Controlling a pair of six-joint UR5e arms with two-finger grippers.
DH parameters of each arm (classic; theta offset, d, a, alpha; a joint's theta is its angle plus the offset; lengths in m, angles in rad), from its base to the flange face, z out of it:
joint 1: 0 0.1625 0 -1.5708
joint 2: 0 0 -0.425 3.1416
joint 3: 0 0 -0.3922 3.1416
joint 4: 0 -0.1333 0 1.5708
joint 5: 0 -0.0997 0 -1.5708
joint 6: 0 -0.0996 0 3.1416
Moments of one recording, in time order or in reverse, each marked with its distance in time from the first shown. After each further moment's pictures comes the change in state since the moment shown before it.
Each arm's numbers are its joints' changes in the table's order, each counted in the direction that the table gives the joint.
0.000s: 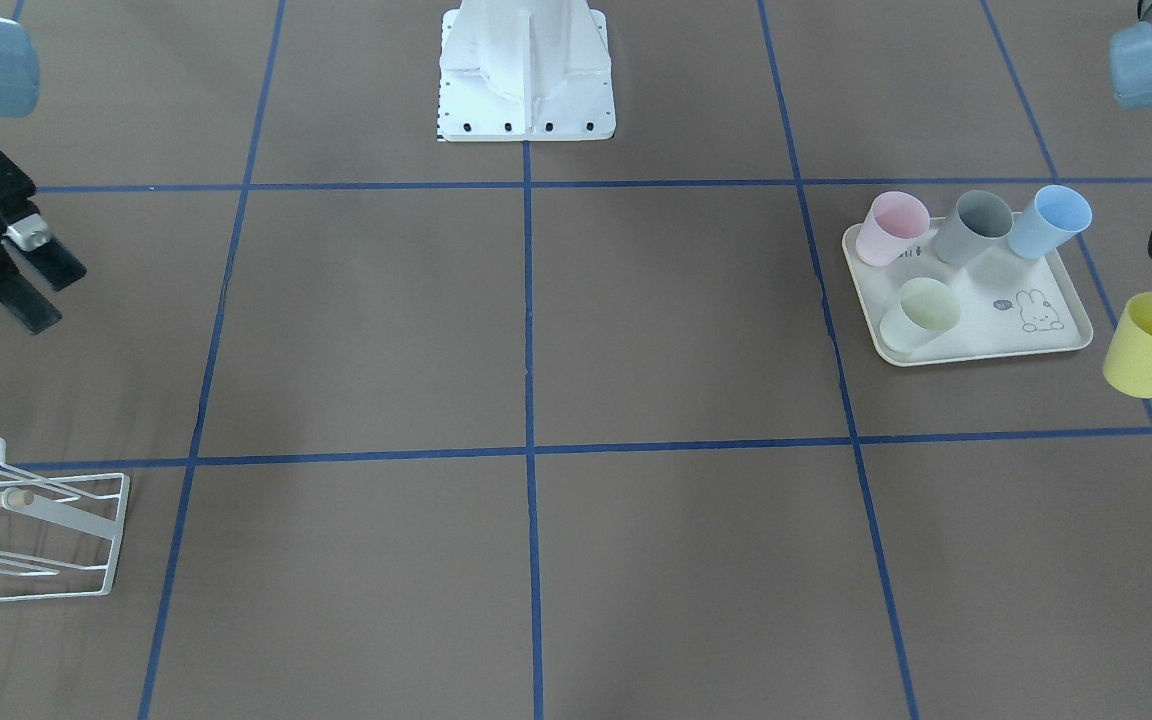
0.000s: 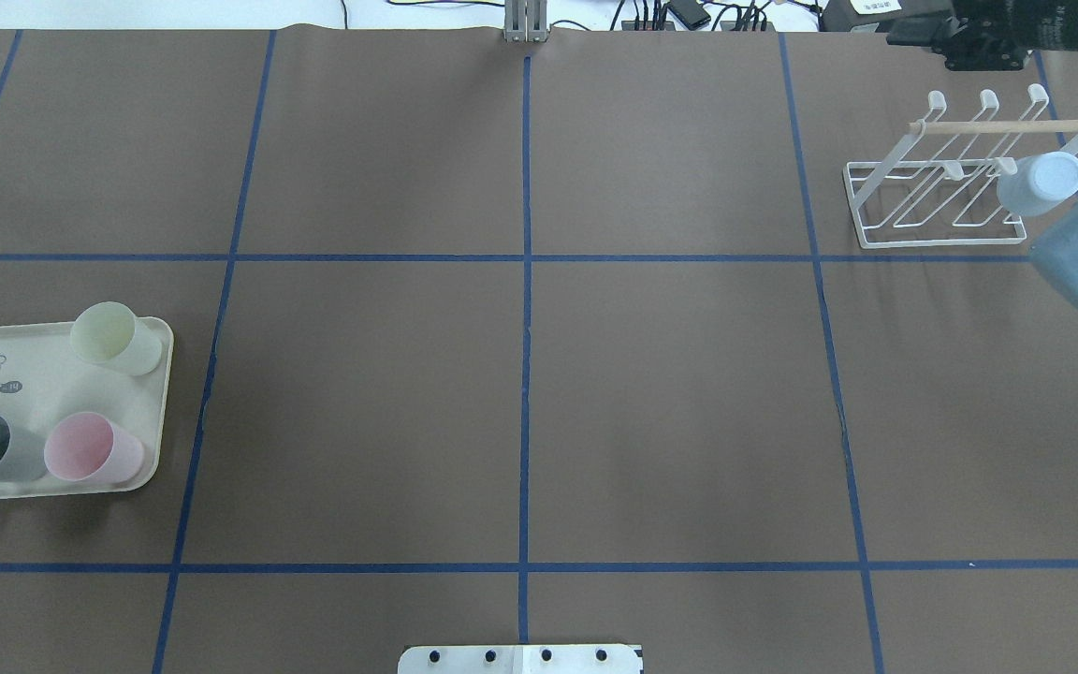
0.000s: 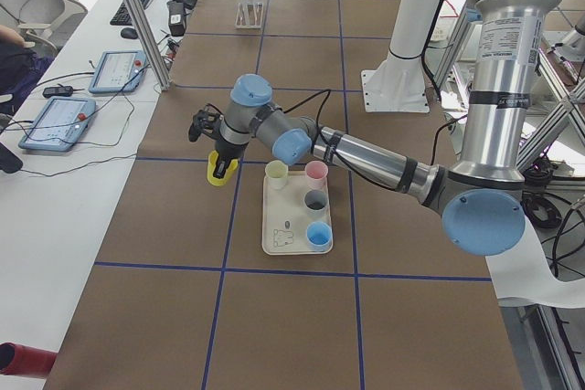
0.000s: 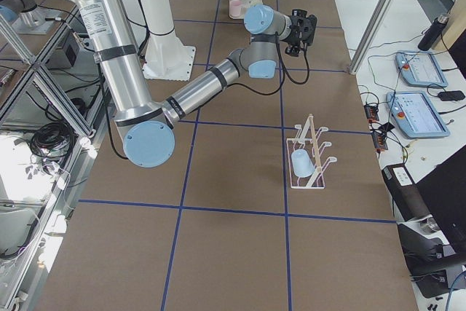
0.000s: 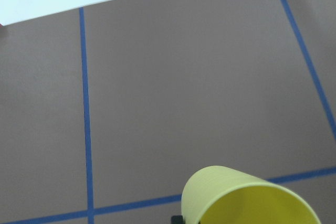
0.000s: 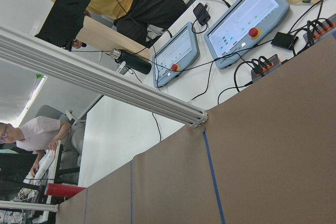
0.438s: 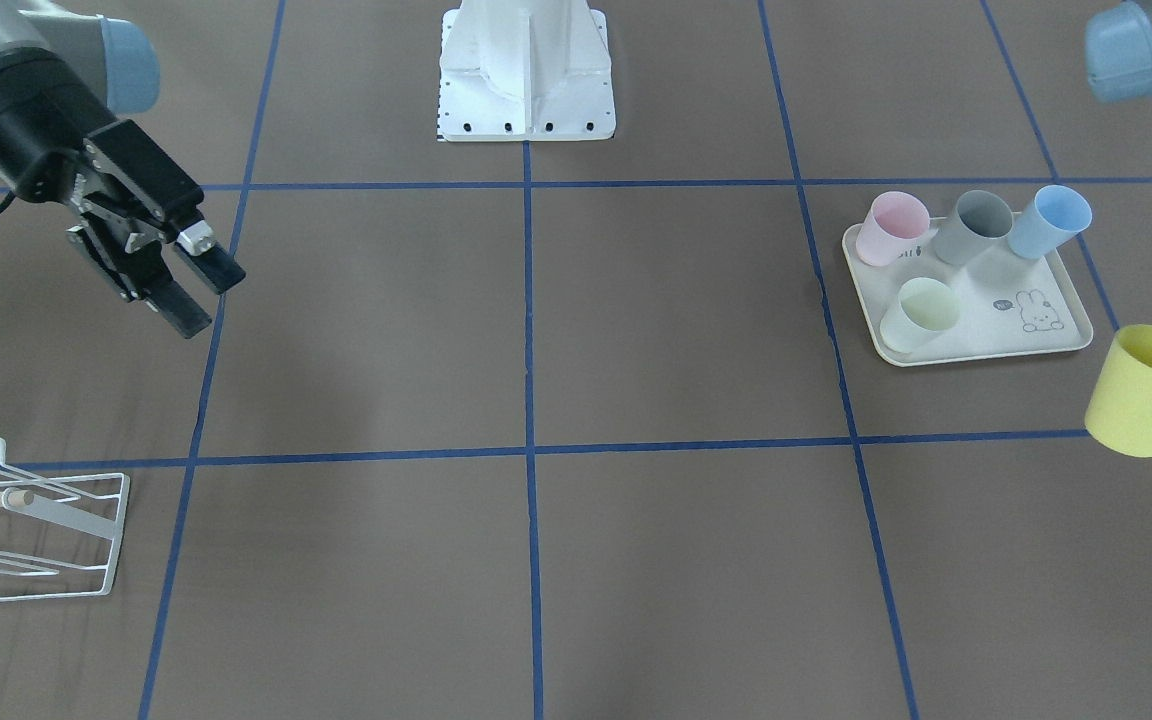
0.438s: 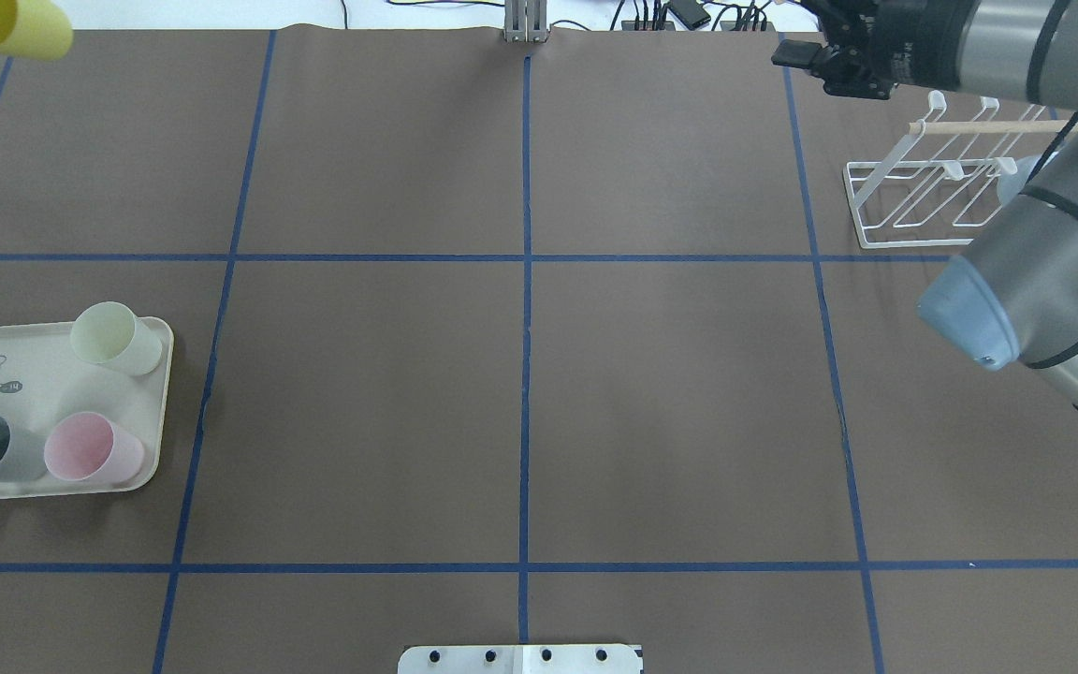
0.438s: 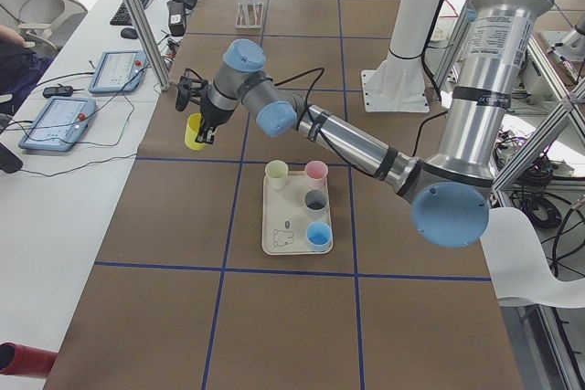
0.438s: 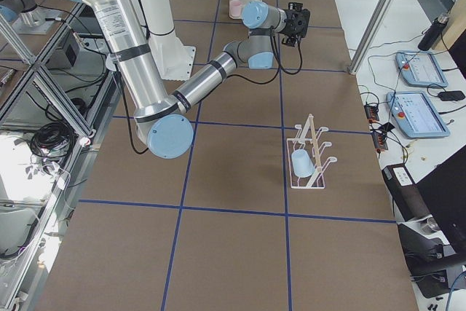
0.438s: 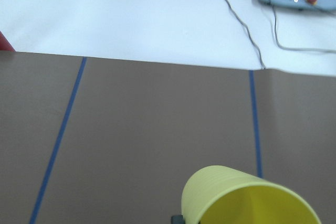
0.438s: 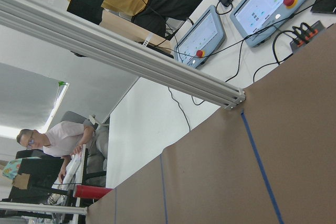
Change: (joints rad) left arm 0.054 0.178 -0.032 0.043 -0.026 0.536; right arm -0.168 -0.082 -0.013 -0.005 0.218 -0.097
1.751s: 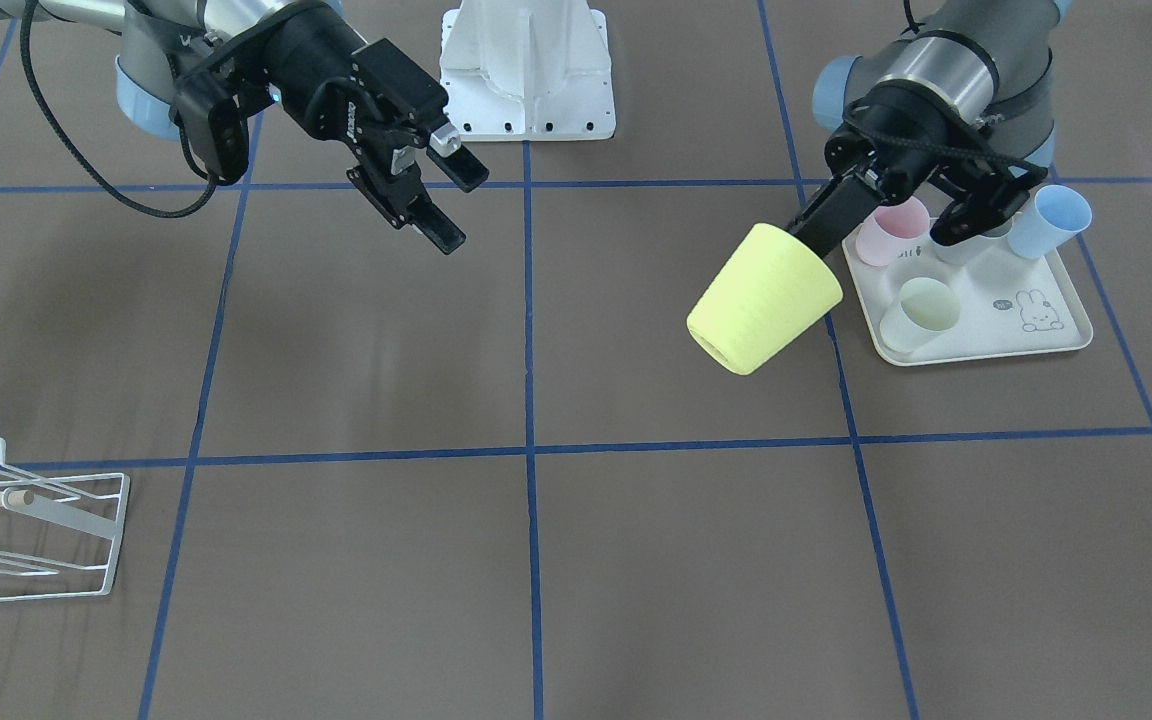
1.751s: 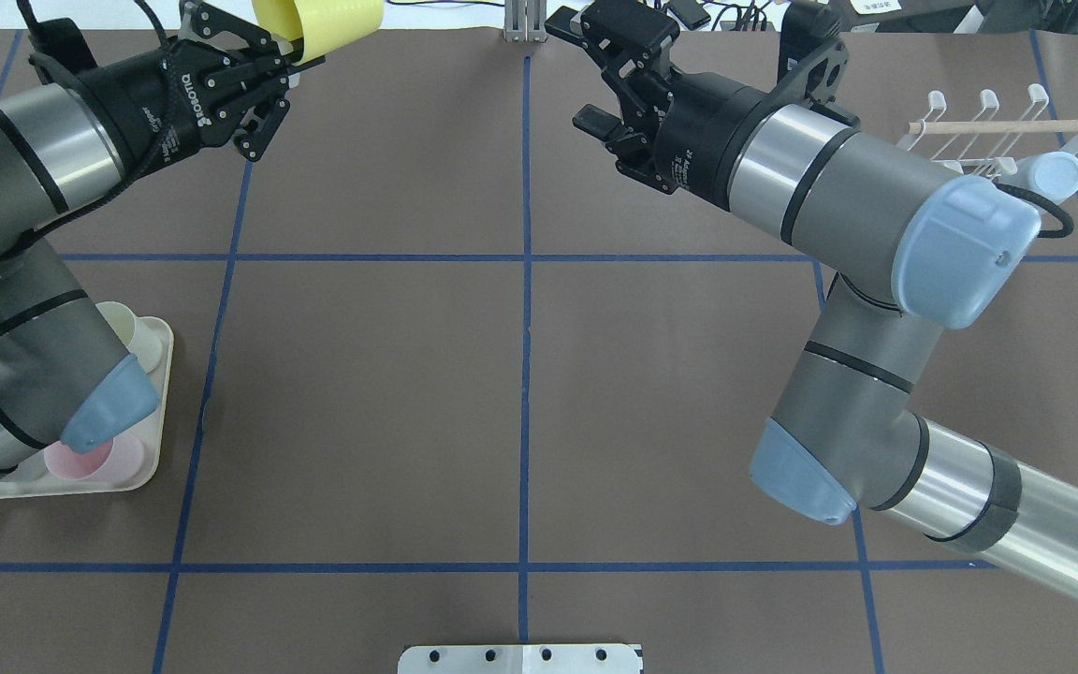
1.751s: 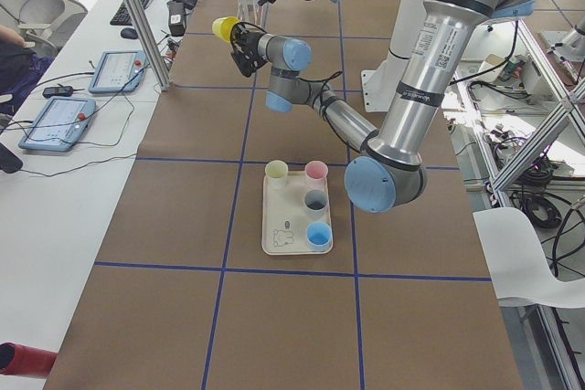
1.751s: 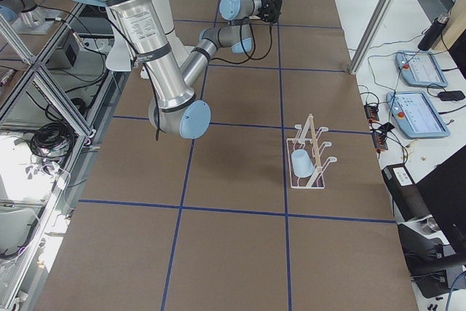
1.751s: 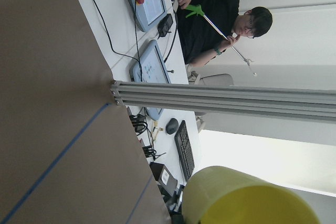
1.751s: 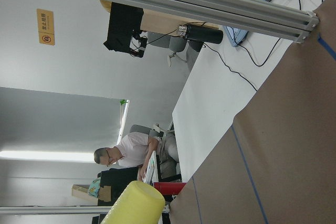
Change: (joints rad) left arm 0.496 0.092 0.137 0.996 -0.532 1.265; right arm -0.304 -0.122 -0.008 -0.106 0.388 -0.173
